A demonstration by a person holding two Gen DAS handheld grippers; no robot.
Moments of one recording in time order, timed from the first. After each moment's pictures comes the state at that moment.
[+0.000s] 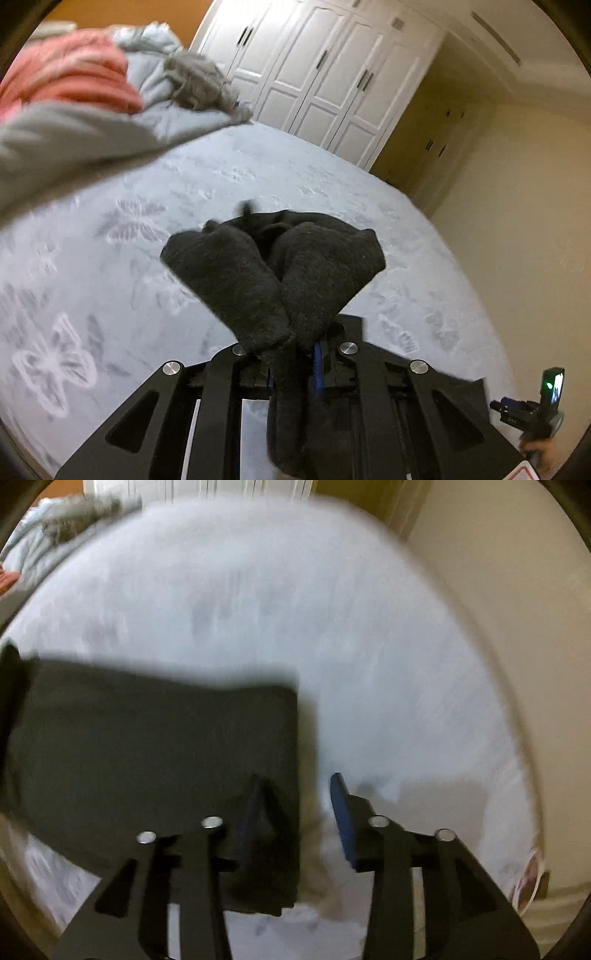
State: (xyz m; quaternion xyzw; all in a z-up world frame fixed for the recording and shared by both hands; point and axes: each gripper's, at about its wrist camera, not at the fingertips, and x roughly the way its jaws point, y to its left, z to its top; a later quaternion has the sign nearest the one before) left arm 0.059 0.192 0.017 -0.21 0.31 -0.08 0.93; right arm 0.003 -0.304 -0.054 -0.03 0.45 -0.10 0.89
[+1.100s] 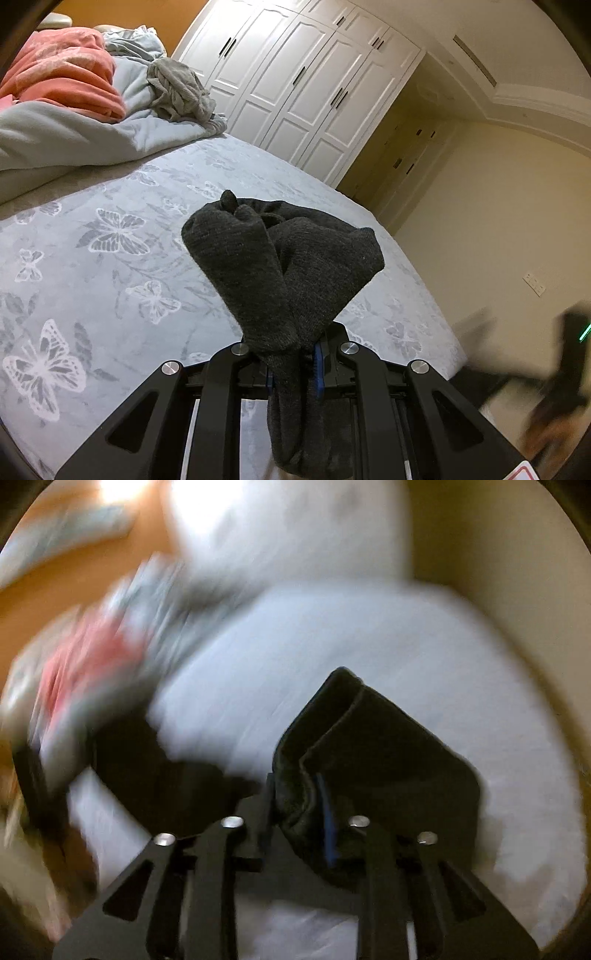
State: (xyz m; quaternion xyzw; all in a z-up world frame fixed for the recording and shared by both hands) left arm 0.024 0.198 0.041 -0.23 0.27 -0.14 0.93; right arm -0.036 -0.129 0.048 0.01 0.39 0.14 0.91
